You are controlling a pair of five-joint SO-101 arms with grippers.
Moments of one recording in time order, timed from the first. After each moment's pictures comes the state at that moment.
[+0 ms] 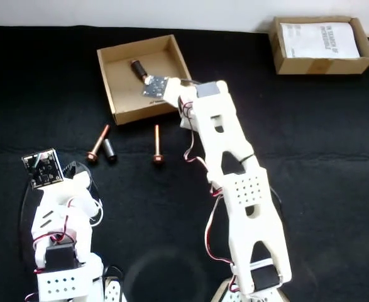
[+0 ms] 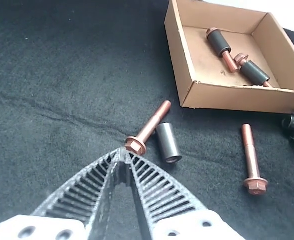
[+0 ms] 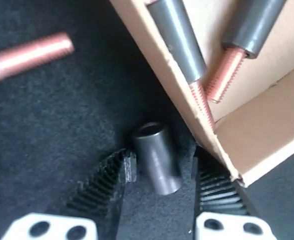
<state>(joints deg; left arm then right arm) -14.2 -103.0 96.1 41.8 13.0 -23.0 62.6 -57.5 69.5 59.0</state>
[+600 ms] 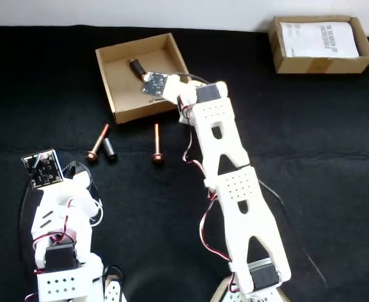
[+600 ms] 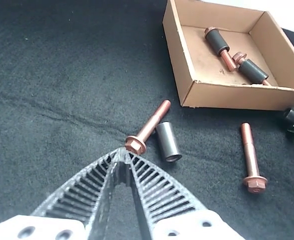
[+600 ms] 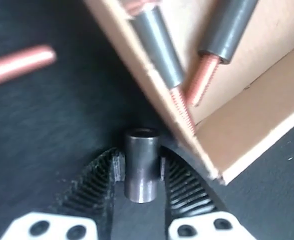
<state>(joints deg) -14.2 -103.0 96.1 41.8 13.0 -23.7 77.1 -91.0 83.3 59.0</state>
